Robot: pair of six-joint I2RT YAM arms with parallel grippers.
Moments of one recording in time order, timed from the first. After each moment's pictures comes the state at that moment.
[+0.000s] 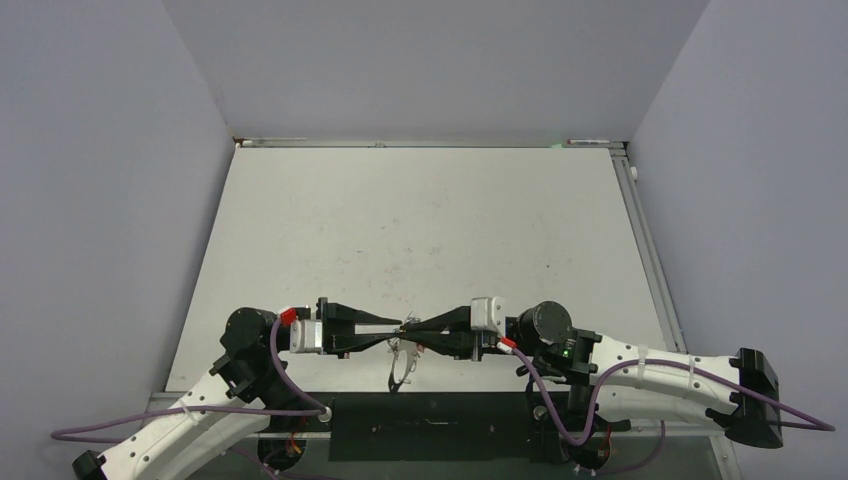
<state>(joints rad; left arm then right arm) -0.80 0.45 0.41 0.42 0.78 -0.02 1.25 0.88 0.57 0.58 -0.34 -0.13</state>
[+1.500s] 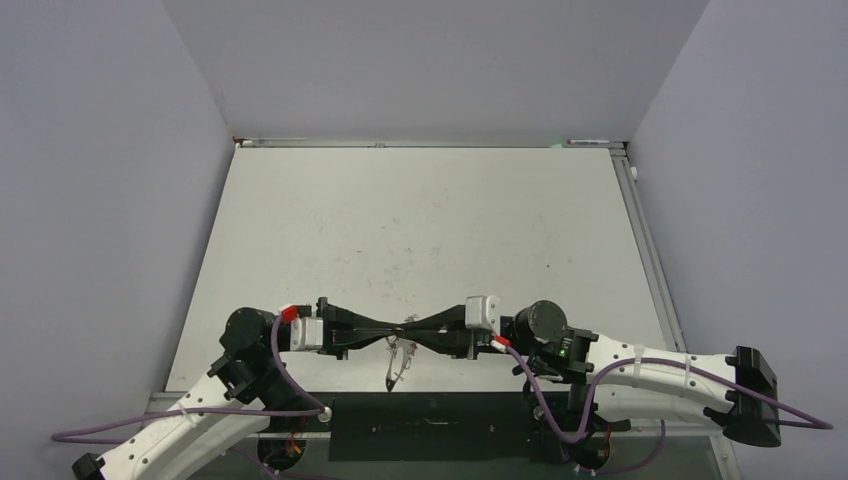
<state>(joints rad) -0.80 0.43 0.41 0.39 0.77 -0.04 1.25 0.90 0.57 0.59 -0.33 -0.13</state>
